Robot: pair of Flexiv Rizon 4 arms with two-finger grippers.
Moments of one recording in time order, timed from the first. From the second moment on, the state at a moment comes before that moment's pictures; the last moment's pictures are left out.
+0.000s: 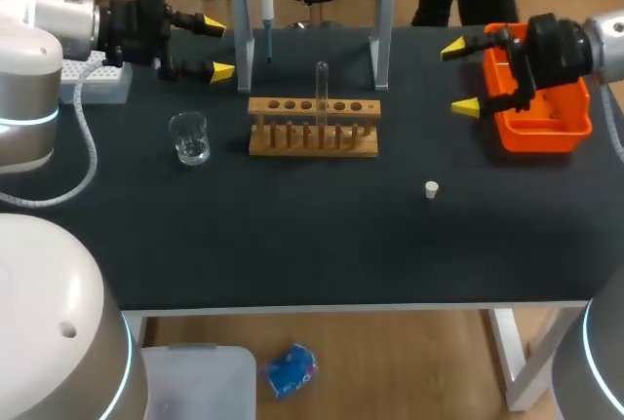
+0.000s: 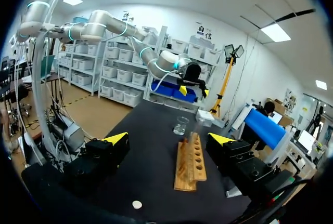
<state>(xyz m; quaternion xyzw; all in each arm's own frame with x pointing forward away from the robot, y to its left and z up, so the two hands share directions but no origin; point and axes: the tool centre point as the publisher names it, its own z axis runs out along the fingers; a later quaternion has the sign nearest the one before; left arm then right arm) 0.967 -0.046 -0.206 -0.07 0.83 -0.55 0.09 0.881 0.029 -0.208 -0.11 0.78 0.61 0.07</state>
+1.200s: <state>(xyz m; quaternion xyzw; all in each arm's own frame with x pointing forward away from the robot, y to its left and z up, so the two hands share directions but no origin) 0.967 -0.046 -0.206 -0.07 0.83 -0.55 0.09 0.909 0.095 -0.236 -0.05 0.77 0.63 0.04</state>
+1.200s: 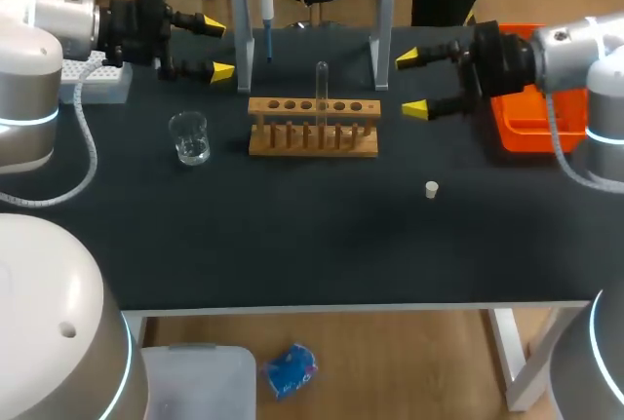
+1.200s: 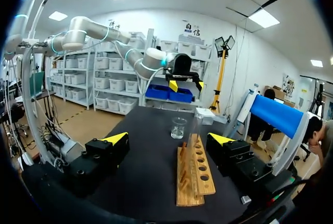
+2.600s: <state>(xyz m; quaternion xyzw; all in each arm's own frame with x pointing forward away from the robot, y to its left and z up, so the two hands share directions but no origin) 0.967 -0.046 -0.206 -0.07 0.83 -0.55 0.09 0.962 0.207 -0.271 -0.02 0.72 0.69 -0.01</state>
